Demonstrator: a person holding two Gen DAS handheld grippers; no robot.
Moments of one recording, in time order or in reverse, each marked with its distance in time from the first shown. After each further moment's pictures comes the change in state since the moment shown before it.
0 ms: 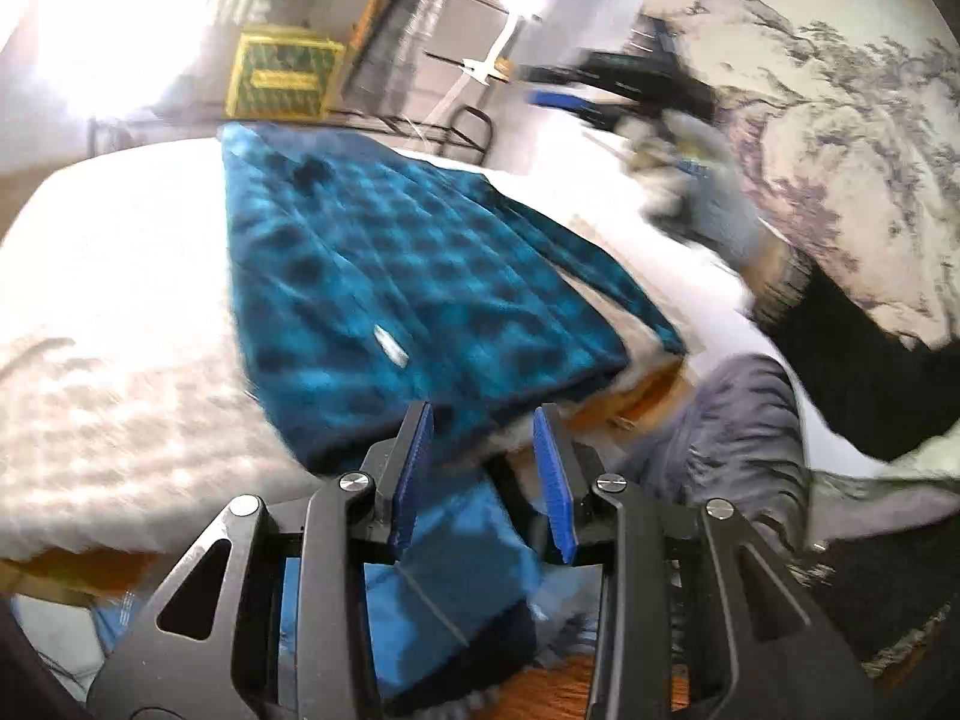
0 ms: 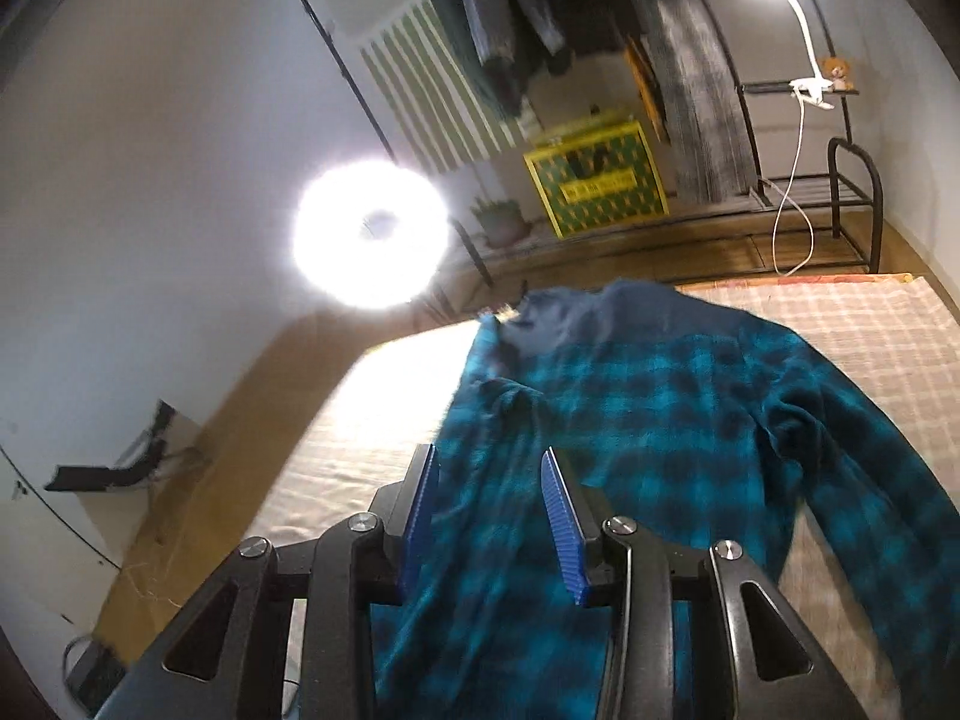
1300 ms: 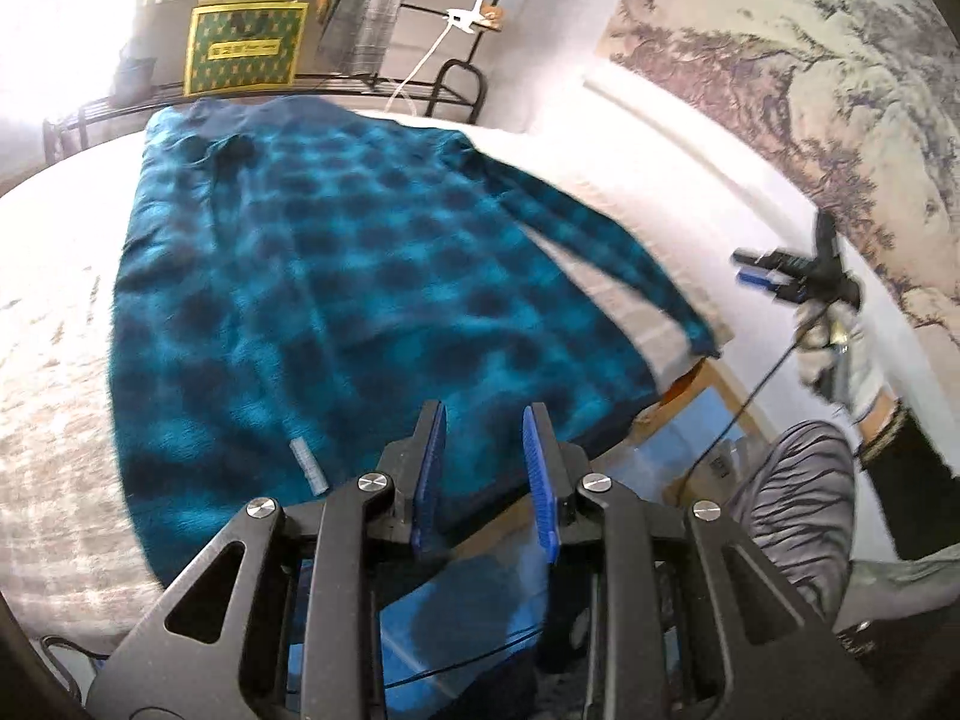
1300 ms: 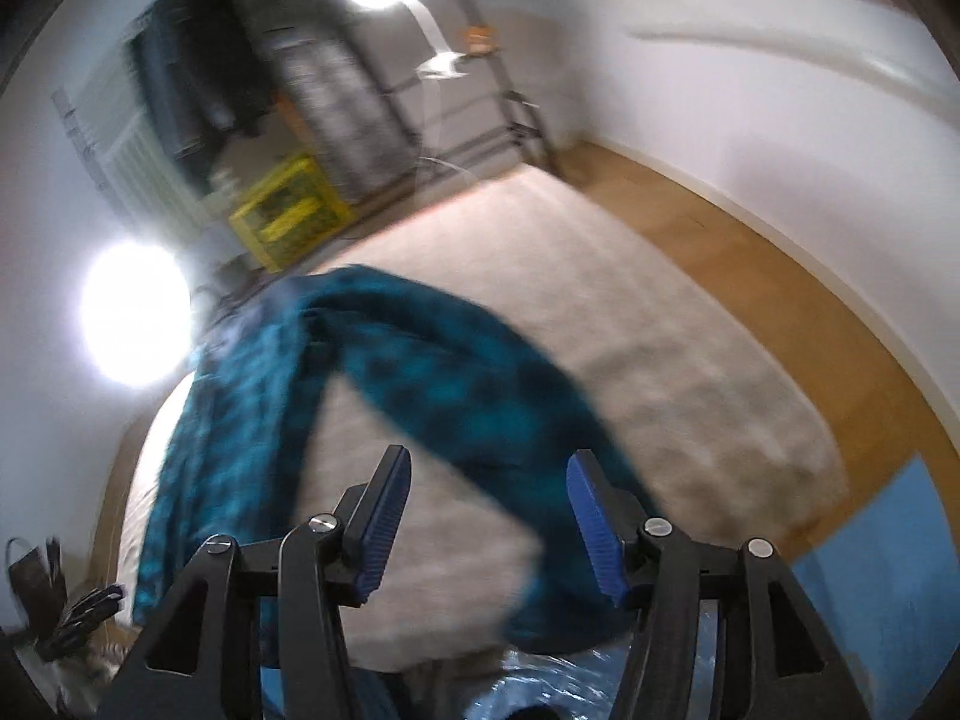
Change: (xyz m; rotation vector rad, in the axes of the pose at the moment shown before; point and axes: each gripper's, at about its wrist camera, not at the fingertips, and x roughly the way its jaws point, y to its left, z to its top) left arm 0.132 -0.044 0.043 0.037 0.120 -0.023; right arm -0.224 -0.254 -0.170 0.394 -0.045 -0.486
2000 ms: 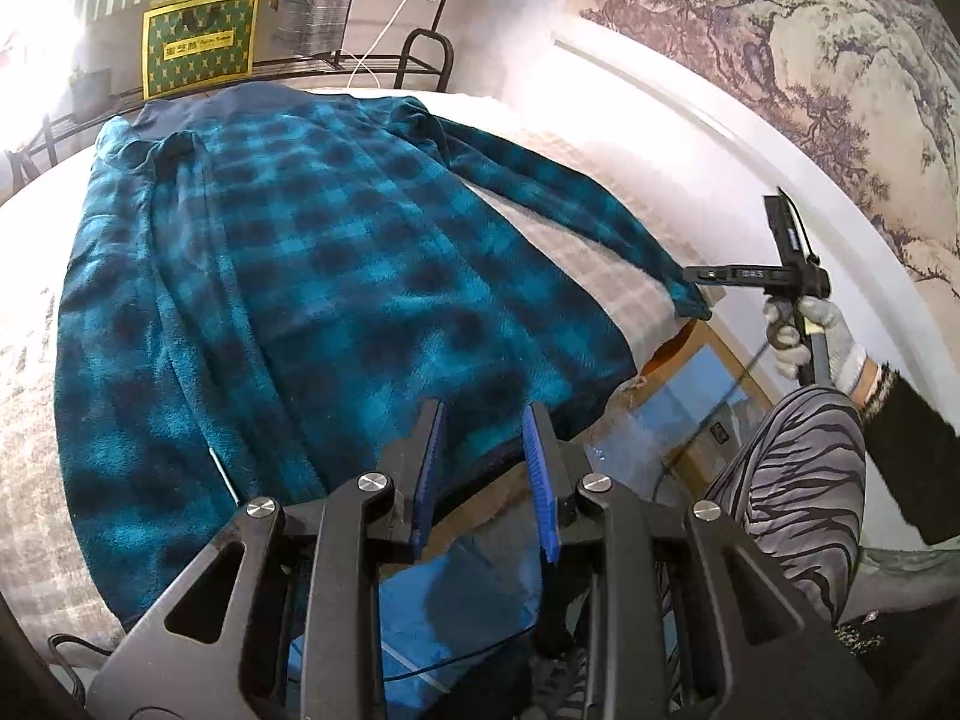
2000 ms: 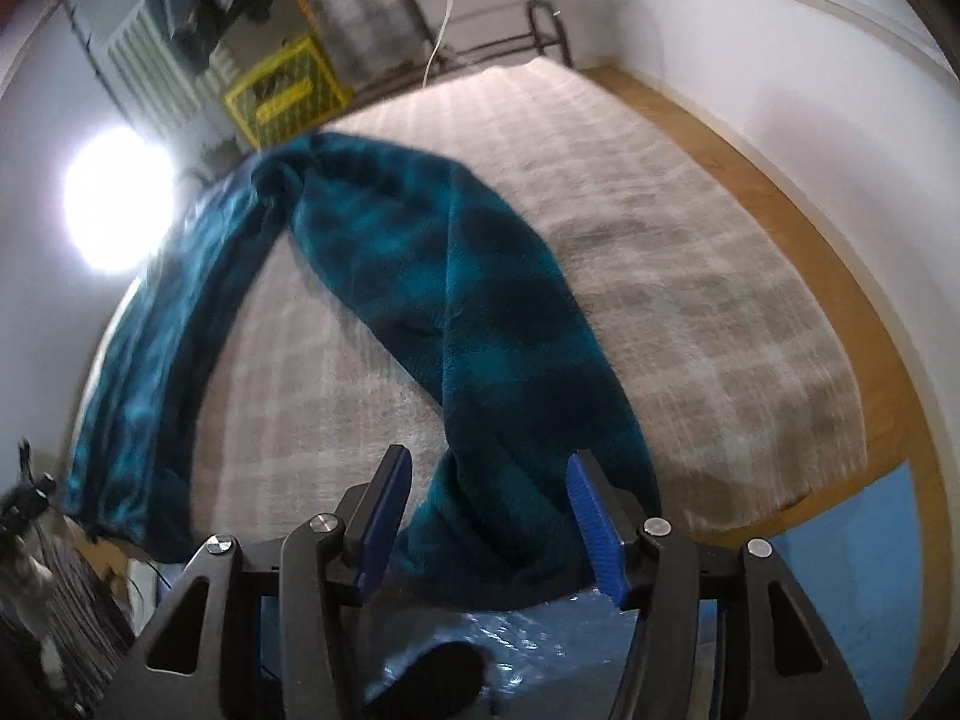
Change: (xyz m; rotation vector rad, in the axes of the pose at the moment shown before) left arm 0.034 -0.035 0.003 0.082 0.087 0.002; right arm 0.059 -0.011 -0.035 -0.208 0.224 -0.039
